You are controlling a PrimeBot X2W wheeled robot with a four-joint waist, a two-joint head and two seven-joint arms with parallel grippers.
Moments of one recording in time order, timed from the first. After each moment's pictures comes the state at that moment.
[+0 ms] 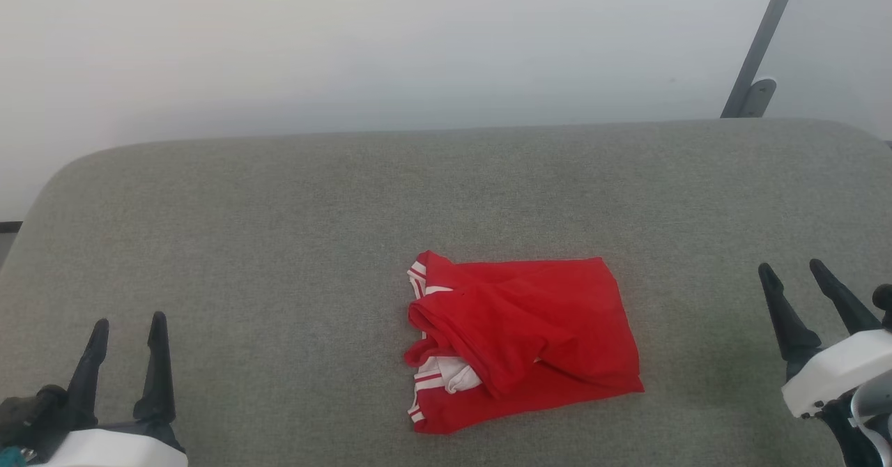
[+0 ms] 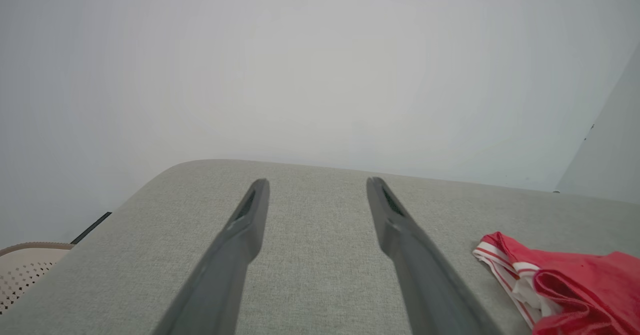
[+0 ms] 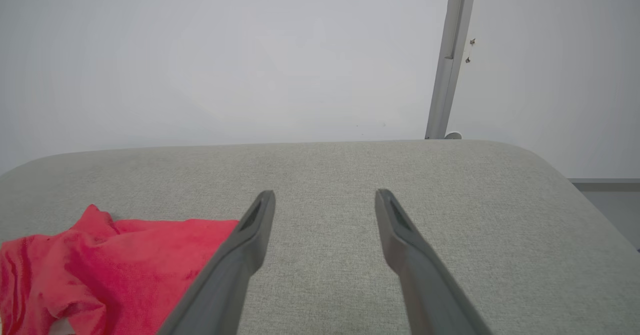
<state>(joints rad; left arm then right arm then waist) 0.05 0.25 0.17 0.14 -0.38 -0.13 -0.26 -0.14 -0.44 0.10 0.29 0.57 0.13 -0.11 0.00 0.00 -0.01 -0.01</state>
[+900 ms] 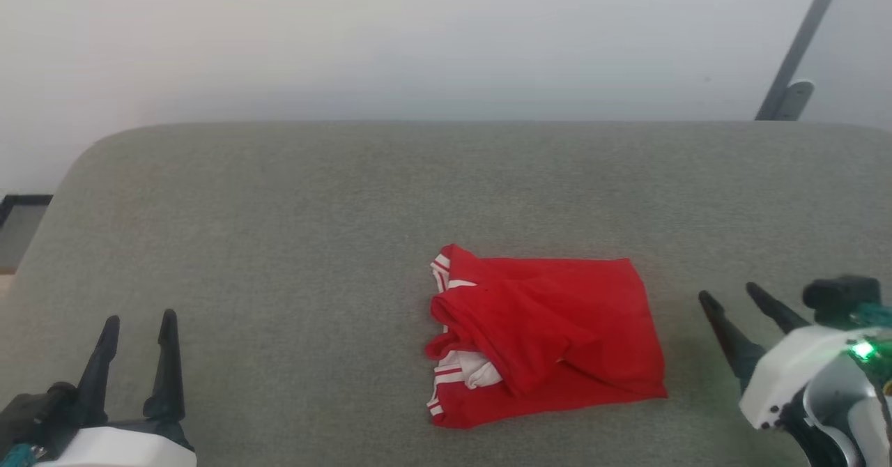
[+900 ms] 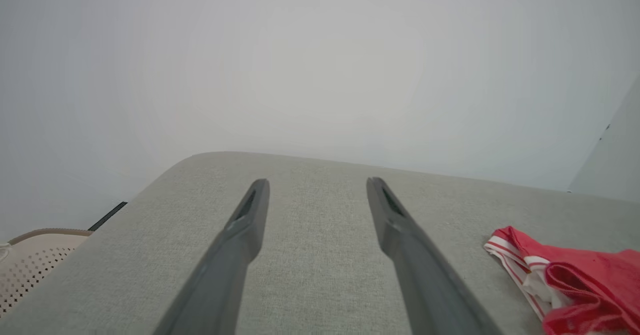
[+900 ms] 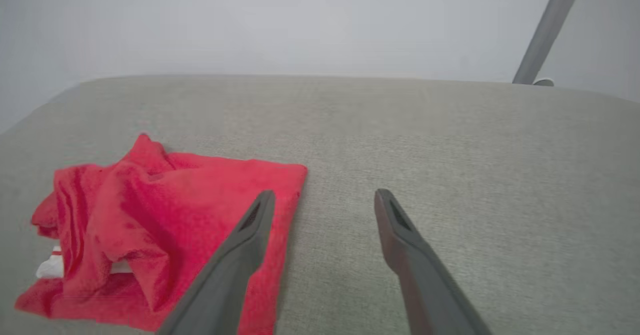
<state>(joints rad) 0.05 0.25 0.15 0.13 -0.38 -0.13 -0.26 -0.16 -0.43 0.20 0.27 0.58 0.13 0.07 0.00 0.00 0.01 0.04</state>
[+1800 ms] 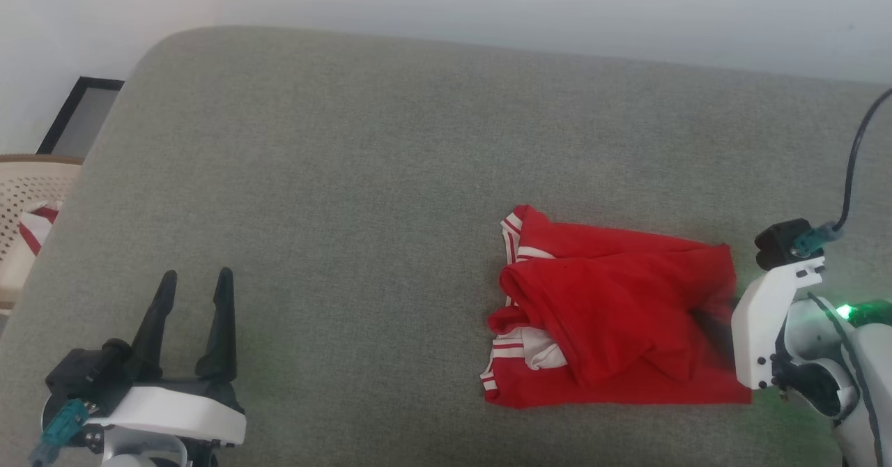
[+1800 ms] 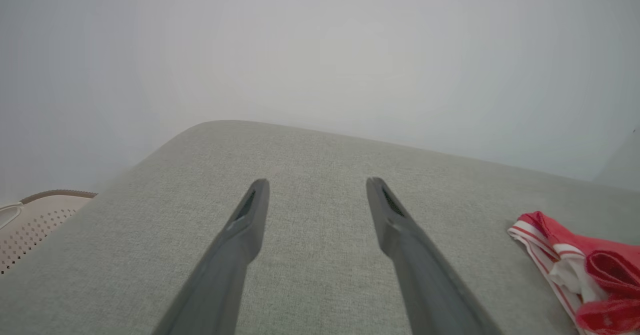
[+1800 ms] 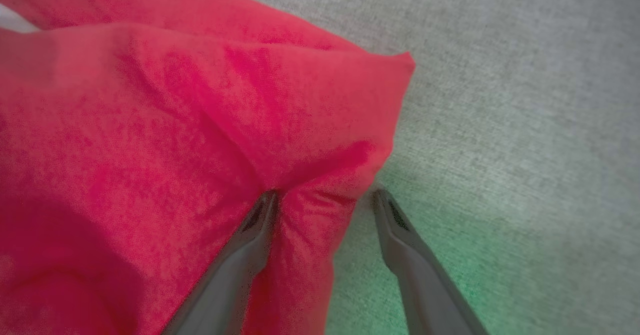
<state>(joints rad) -0.05 0.20 0.06 0.14 -0.38 -0.13 -0.26 -0.38 -0.46 0.33 0.43 0.62 0.13 0.58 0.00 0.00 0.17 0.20</state>
